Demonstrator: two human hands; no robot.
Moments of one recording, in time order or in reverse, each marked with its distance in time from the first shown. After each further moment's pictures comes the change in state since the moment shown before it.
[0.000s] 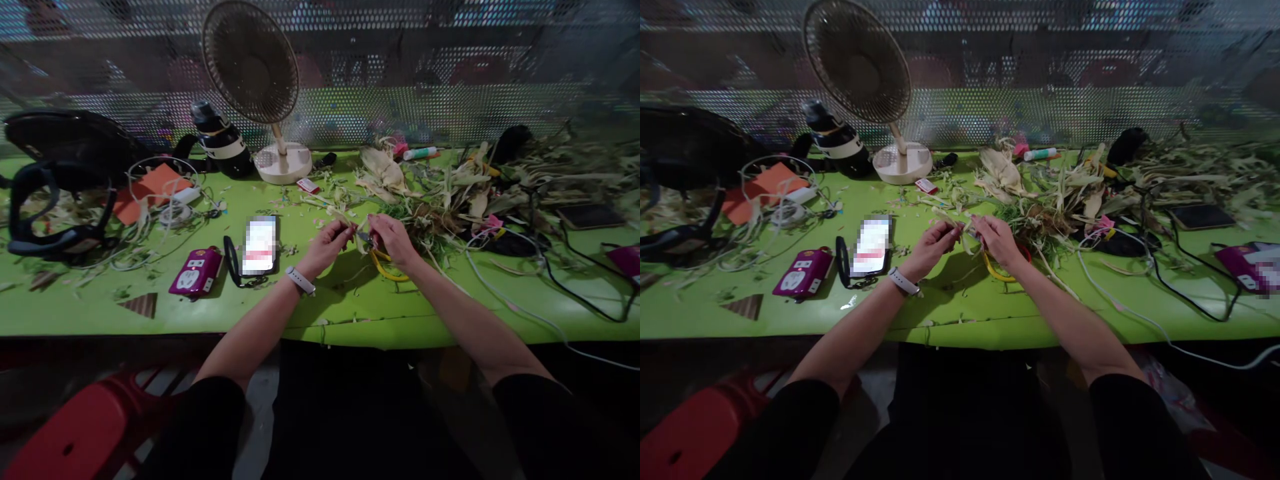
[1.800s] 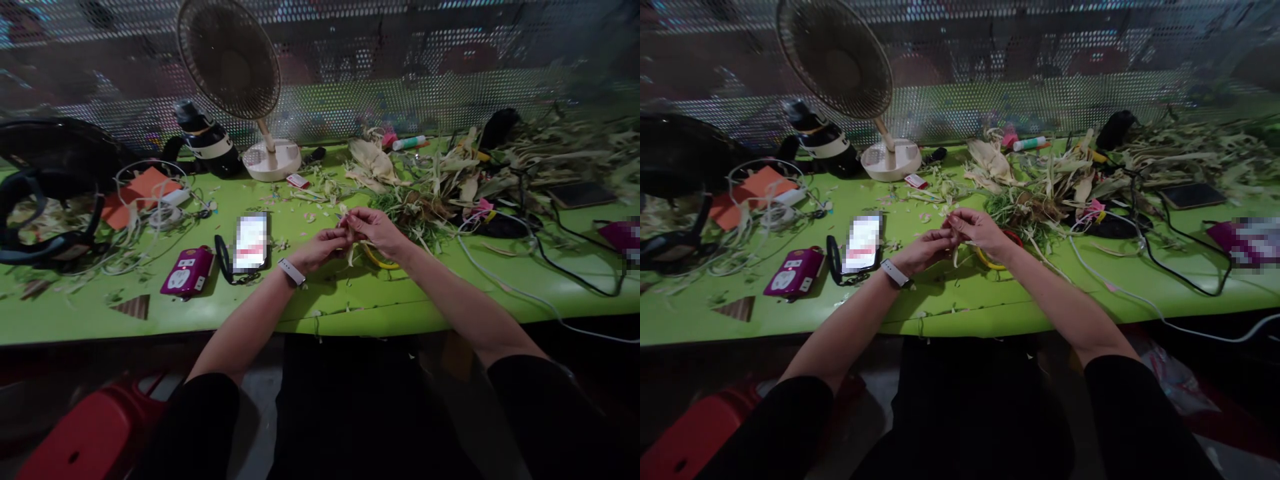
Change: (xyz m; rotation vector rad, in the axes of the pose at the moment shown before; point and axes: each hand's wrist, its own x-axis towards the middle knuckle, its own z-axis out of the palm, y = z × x) left_hand -0.004 -0.003 0.001 -0.289 -0.193 -0.394; right_hand 0.001 -0.006 0.006 0.239 -0.241 0.054
